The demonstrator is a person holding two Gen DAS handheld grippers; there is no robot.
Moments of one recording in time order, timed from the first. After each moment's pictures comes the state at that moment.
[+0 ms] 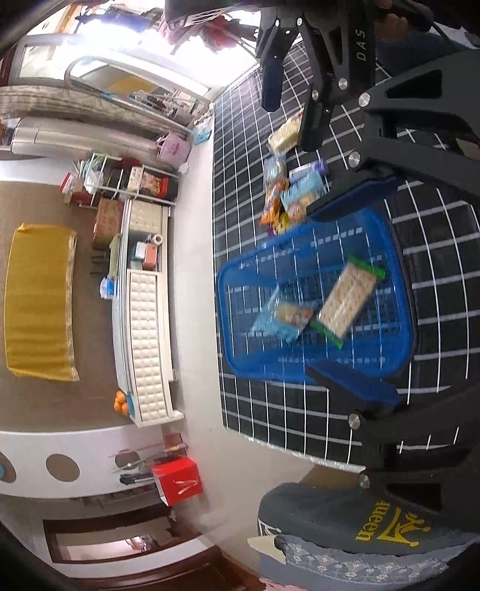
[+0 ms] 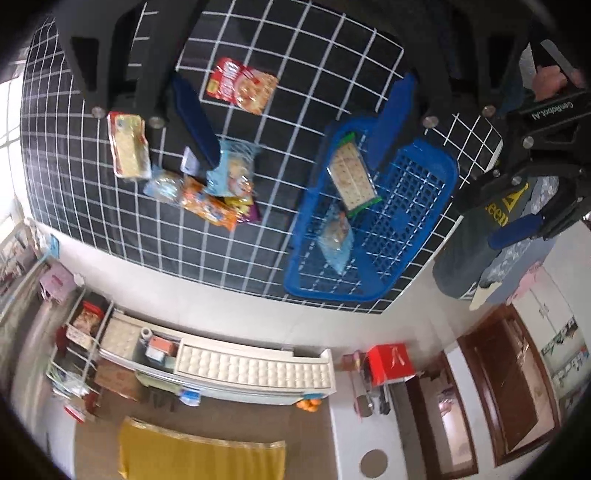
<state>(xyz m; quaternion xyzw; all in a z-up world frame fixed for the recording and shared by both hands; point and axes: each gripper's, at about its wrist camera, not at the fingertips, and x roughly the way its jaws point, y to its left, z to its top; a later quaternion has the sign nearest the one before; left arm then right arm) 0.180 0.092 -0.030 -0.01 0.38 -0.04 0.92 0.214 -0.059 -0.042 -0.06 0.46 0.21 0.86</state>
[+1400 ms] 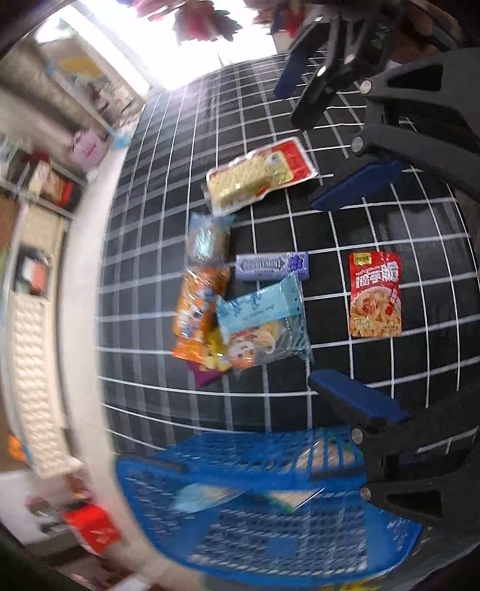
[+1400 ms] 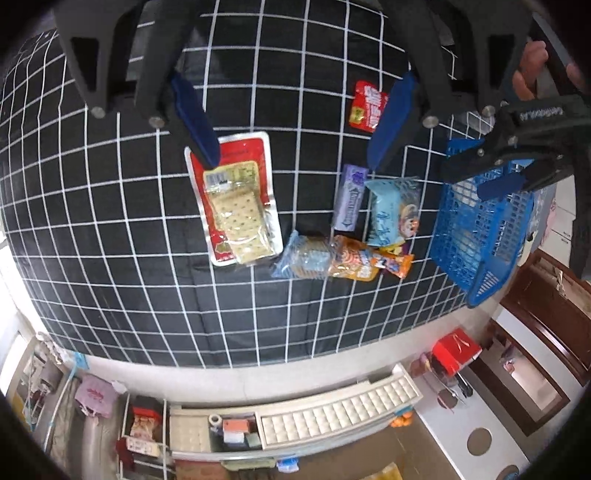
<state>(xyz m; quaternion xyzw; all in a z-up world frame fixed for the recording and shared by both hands) 0.326 -0.086 -0.146 -0.07 0.61 -0.05 0.79 0.297 -0.267 -0.139 0.06 0.56 0.15 0.81</state>
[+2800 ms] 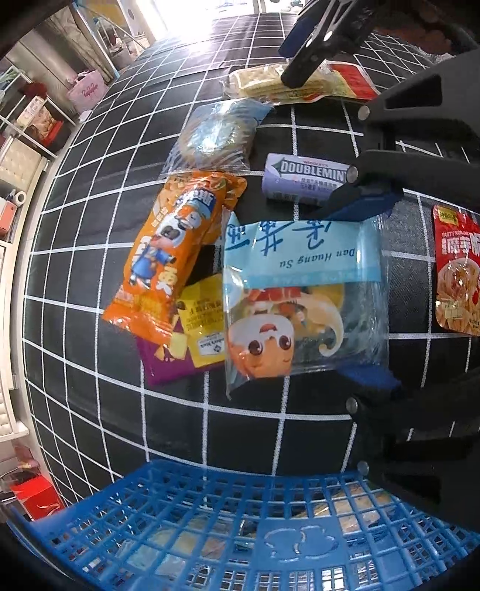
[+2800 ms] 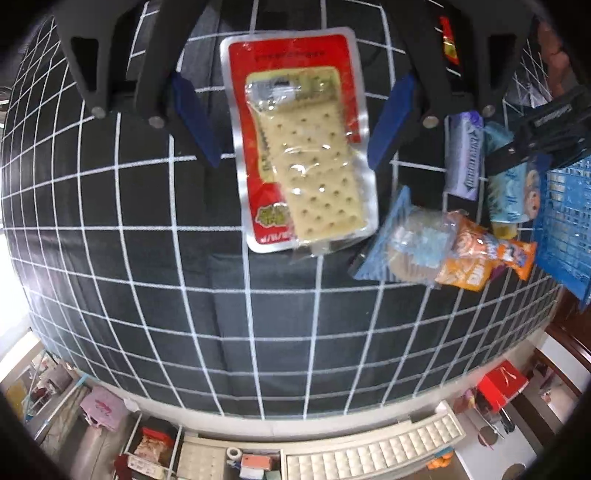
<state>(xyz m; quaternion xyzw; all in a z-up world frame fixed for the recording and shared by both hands) 0.386 -0.082 -0.252 -0.10 0.65 0.02 0.75 0.386 -0.278 -0.236 -0.01 0.63 0.08 0.78</state>
